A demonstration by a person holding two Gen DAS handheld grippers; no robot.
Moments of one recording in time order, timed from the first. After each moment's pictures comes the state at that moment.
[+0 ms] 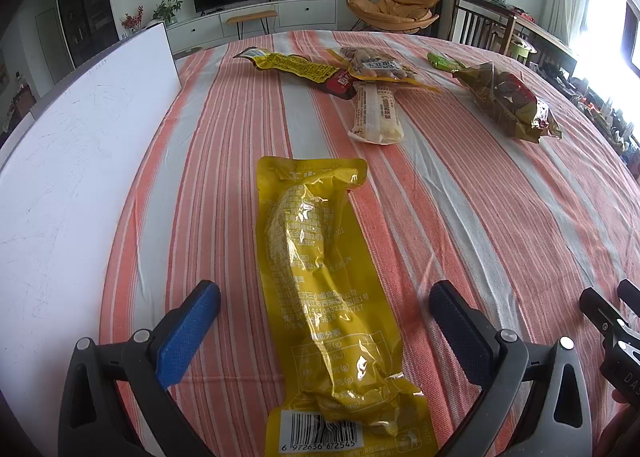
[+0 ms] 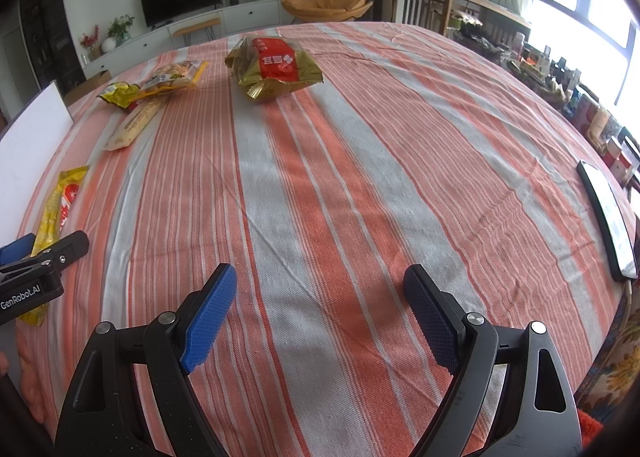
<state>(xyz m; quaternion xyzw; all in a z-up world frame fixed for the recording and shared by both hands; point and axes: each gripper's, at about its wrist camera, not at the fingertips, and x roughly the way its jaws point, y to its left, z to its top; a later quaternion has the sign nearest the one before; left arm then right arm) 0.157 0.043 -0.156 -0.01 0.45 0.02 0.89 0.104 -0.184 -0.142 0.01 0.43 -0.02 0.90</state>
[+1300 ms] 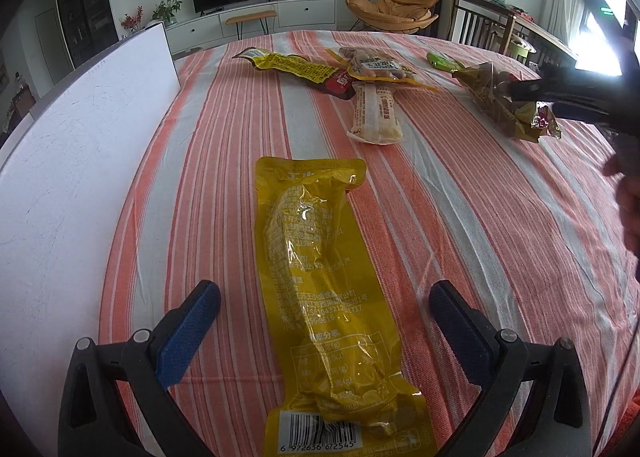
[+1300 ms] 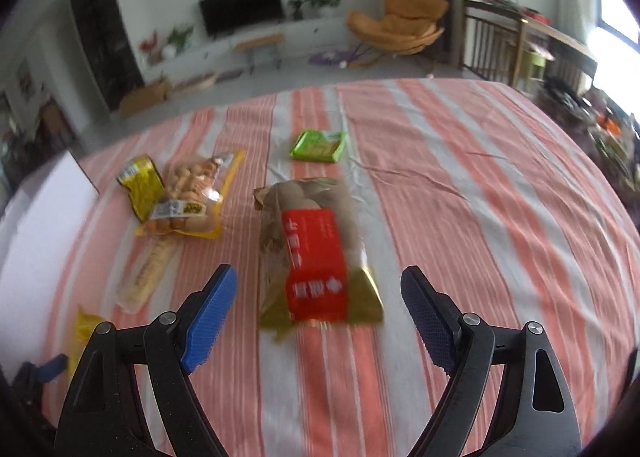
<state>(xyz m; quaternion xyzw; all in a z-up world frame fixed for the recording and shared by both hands) 0.158 0.043 -0.156 -0.01 0.45 0.02 0.89 0.280 -0.178 -0.095 0.00 0.41 0.11 0.90</state>
